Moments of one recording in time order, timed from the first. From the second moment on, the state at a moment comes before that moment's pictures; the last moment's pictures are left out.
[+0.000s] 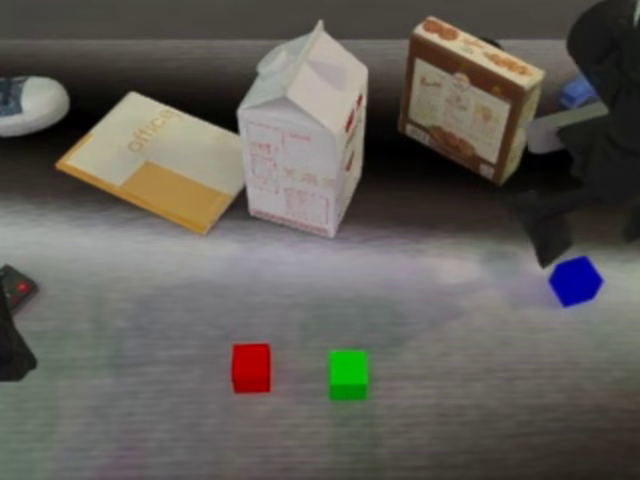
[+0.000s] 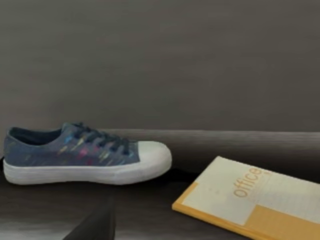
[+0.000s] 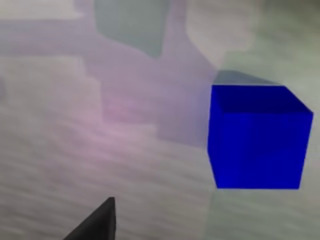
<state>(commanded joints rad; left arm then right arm) 0.02 0.00 0.00 0.00 0.00 0.00 0.22 1.98 1.49 -1.08 0.00 -0.09</state>
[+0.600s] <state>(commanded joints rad) 0.02 0.00 0.00 0.00 0.00 0.00 0.22 2.02 1.43 -0.98 0.00 -0.10</state>
